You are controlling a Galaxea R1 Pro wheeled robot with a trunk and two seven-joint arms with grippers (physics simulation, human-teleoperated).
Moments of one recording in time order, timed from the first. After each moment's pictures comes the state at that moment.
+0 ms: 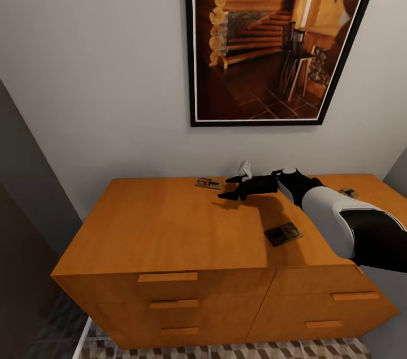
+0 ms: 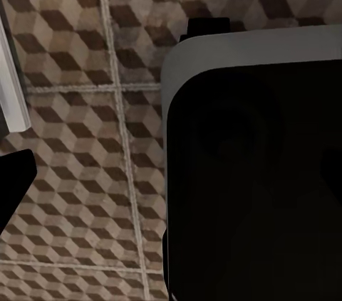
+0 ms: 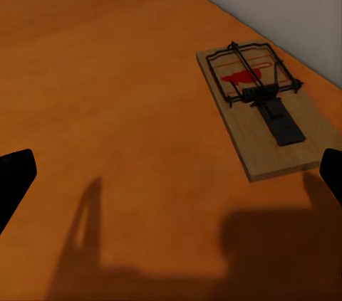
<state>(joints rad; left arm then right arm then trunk) -0.21 0.01 -0.03 0.07 0.00 -0.08 0.12 -1.39 -0.05 0.05 -0.02 0.27 -0.09 1.18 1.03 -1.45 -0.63</state>
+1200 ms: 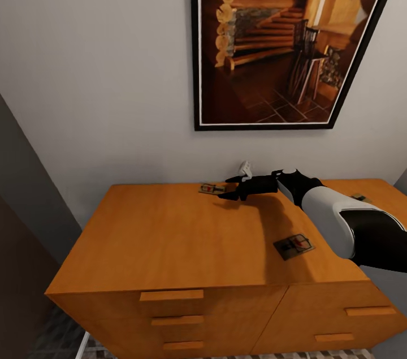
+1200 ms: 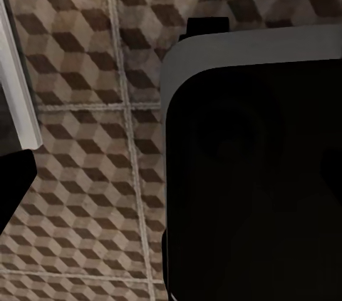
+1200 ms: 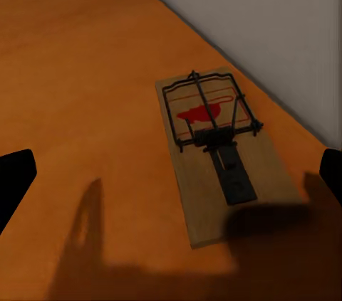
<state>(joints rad) -0.21 0.01 -0.03 0.07 0.00 -0.08 0.12 -1.39 -0.05 0.05 -0.02 0.27 -0.09 1.18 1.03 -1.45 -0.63</state>
